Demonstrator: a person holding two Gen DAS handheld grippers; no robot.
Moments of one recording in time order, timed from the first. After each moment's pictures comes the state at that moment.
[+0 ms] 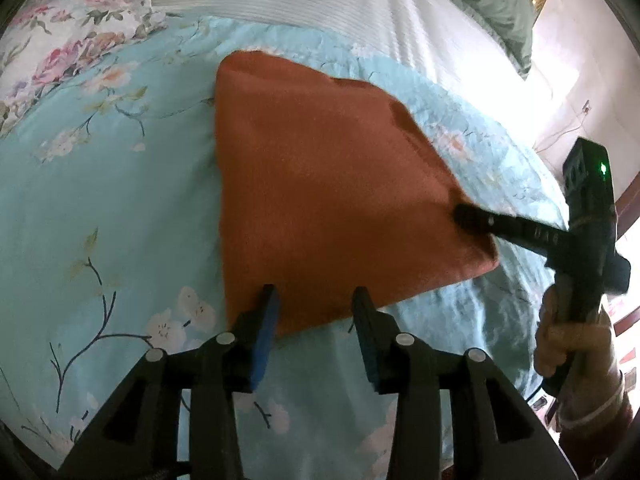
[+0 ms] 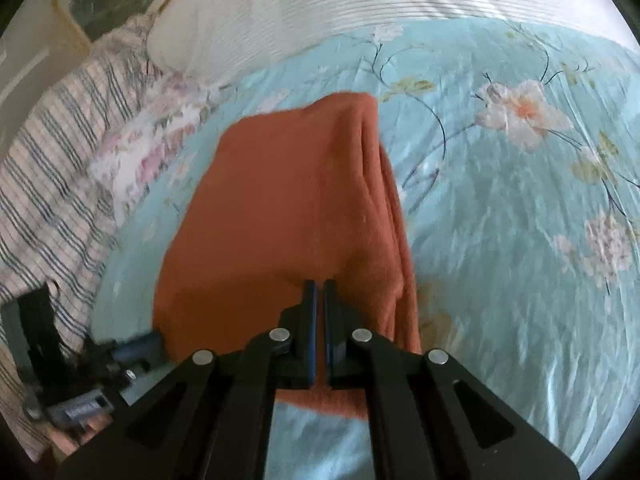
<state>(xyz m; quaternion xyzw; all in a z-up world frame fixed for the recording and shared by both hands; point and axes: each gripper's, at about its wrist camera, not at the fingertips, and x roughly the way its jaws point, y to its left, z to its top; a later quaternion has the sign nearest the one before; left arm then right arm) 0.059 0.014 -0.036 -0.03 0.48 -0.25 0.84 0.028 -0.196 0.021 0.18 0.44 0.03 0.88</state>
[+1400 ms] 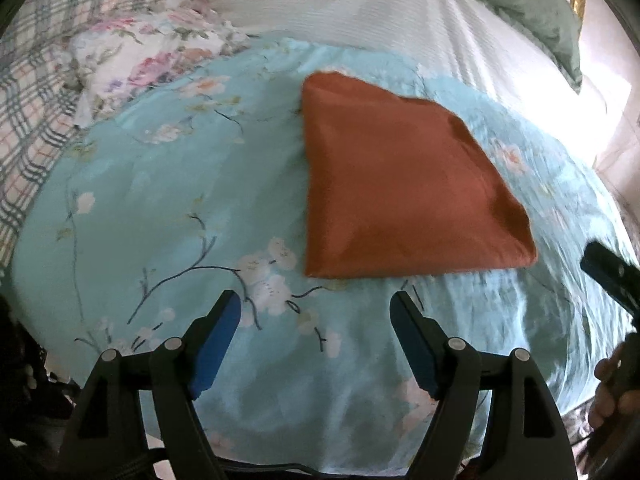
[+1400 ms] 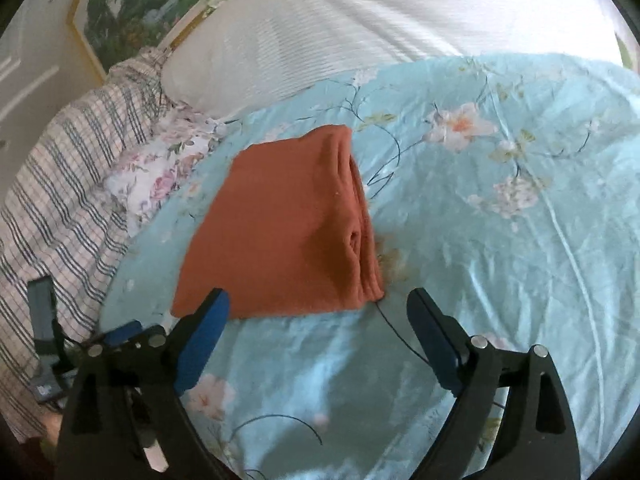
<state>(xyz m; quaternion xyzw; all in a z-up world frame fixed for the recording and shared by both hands) 0.006 0.044 -0.015 -0.01 0.44 -0.10 0.89 -0.078 -0.188 0.060 0.18 0.36 0.00 0.91</state>
